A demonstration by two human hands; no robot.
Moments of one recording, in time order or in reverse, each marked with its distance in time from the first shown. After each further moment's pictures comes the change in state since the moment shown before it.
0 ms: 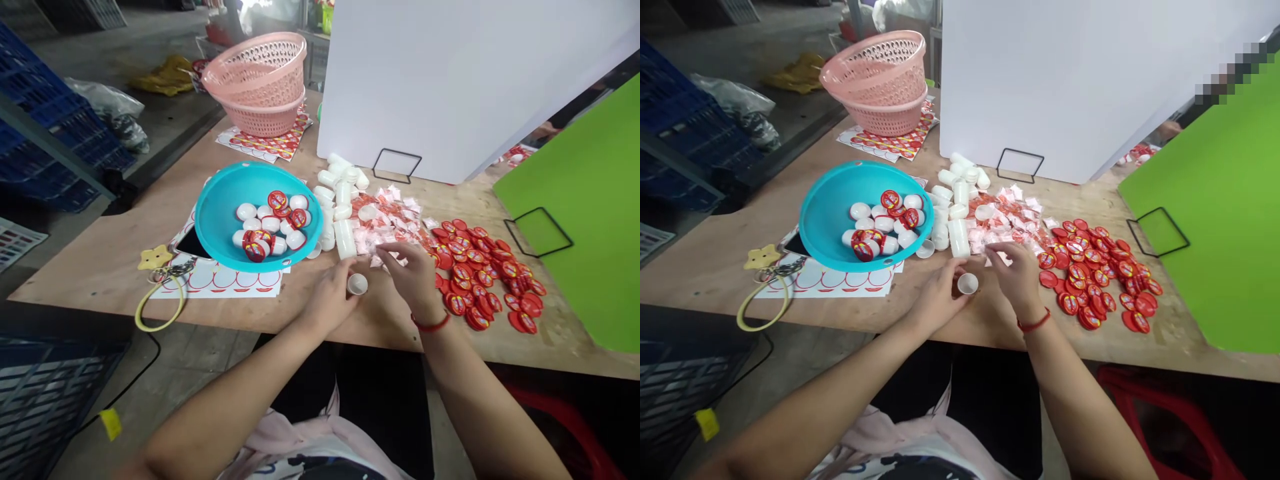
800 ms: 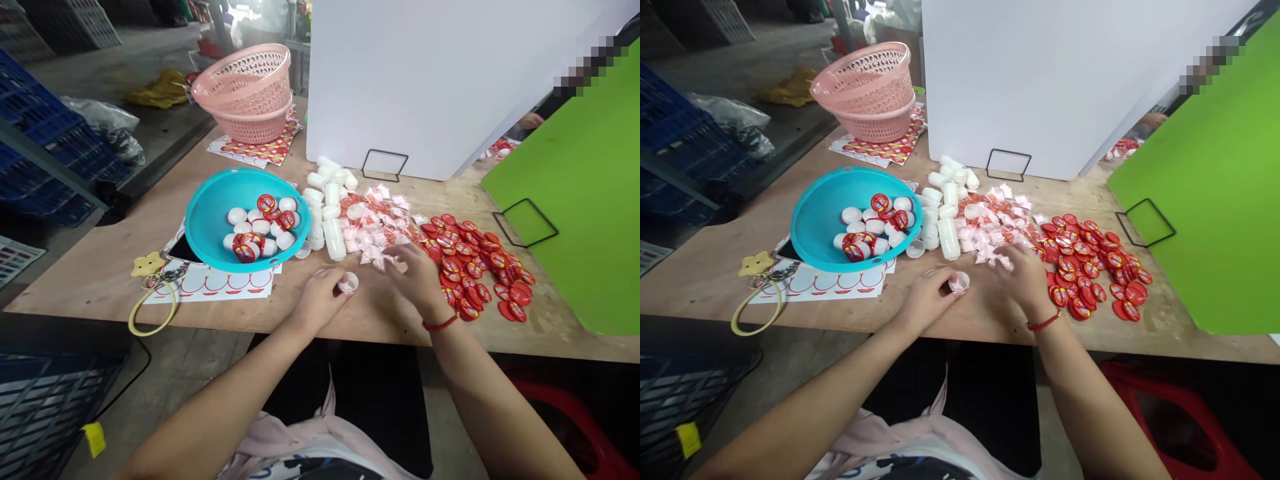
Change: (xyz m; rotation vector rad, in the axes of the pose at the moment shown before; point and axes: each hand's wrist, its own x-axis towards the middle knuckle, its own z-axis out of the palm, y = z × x) left_hand 0.000 0.009 -0.006 0.058 -0.006 0.037; right_hand -0.009 0.036 -0.030 -0.246 -0.097 -0.214
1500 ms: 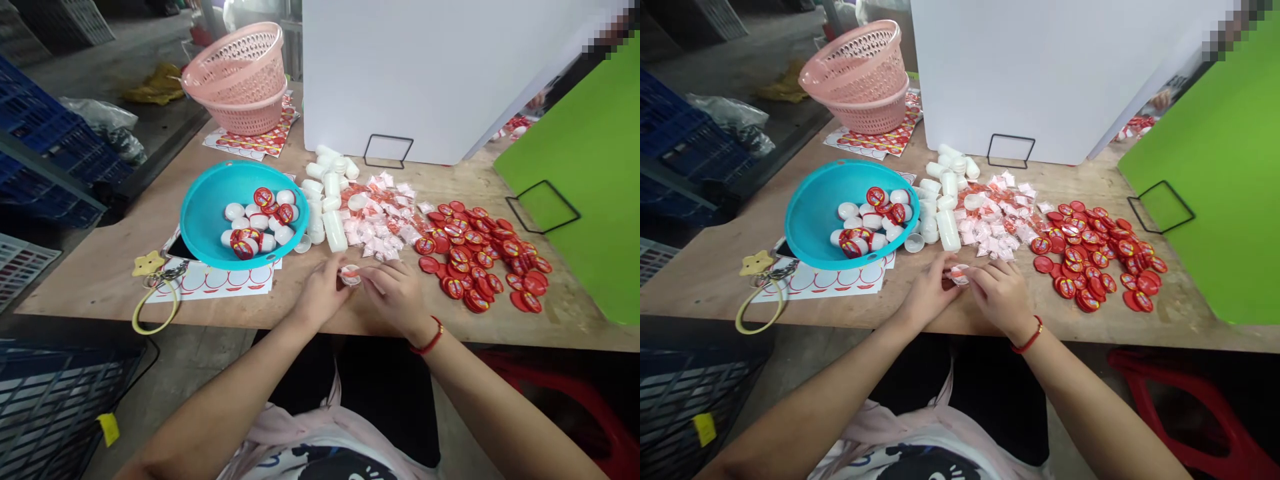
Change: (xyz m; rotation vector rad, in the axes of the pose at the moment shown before) left_hand 0.000 -0.005 0.007 -0.074 -0.025 -0.065; right_hand -0.031 -0.045 0.013 0.089 0.093 -0.331
